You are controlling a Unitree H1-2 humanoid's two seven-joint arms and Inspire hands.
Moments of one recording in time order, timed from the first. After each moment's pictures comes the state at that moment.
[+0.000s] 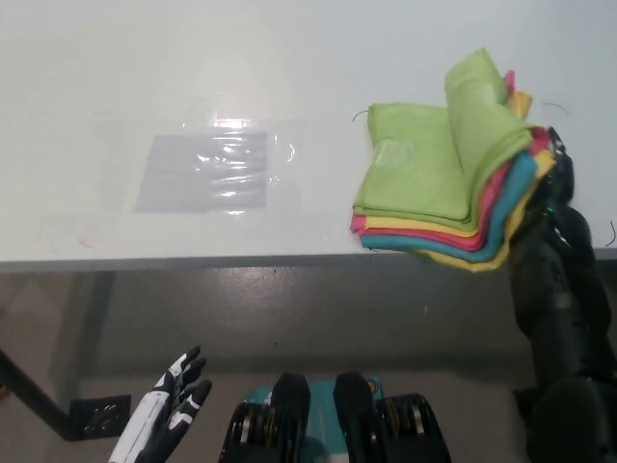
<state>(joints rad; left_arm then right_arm) 0.12 0.19 -0.07 -0.06 0.10 -0.02 -0.12 -0.92 -0.03 -0.65 1.01 0.18 -0.02 -0.20</state>
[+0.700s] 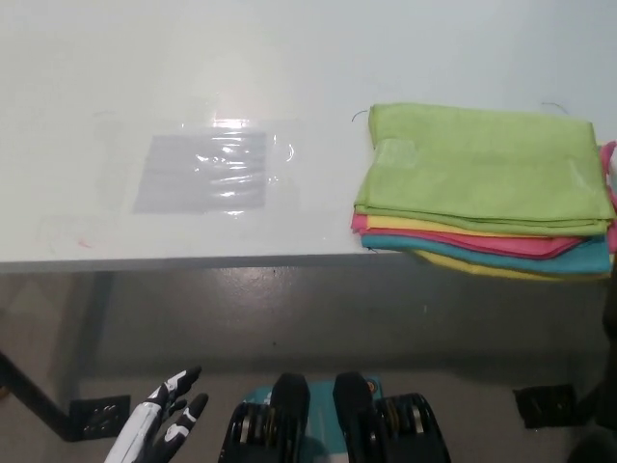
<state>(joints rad) 0.14 0.22 -0.07 -0.06 0.11 -0.01 -0.12 -0.77 -0.09 -0.48 0.24 0.22 0.01 -0.14</state>
